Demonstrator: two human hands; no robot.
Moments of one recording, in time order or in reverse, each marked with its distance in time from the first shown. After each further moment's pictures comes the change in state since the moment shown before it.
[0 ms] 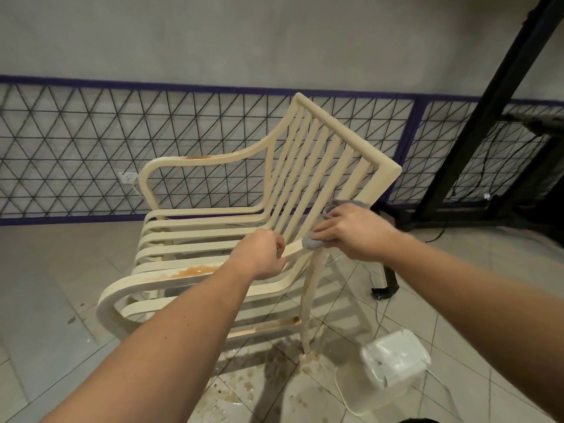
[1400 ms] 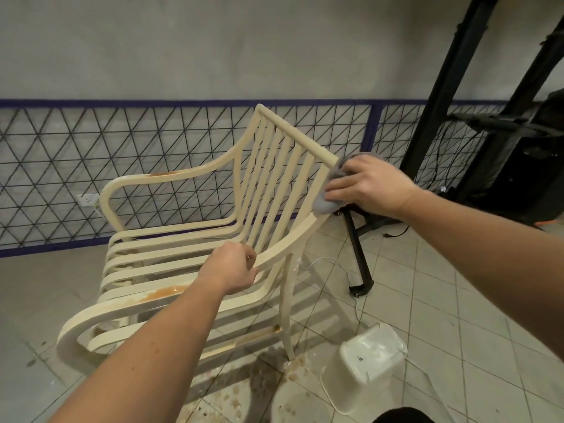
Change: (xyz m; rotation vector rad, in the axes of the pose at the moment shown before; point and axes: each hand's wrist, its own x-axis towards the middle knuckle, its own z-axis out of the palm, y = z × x) left_hand 0.000 -0.002 0.002 0.035 0.023 0.017; right_hand -0.055 0.085 -0.055 -0.278 0.258 -0.048
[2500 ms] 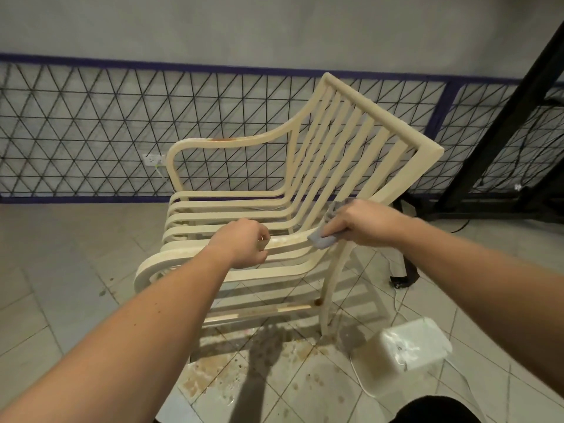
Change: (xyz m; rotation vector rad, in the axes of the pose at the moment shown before) left_hand -0.040 -0.080 -0.020 0.100 -0.128 -0.054; right_hand 0.075 -0.128 0.036 0.579 -0.310 0.037
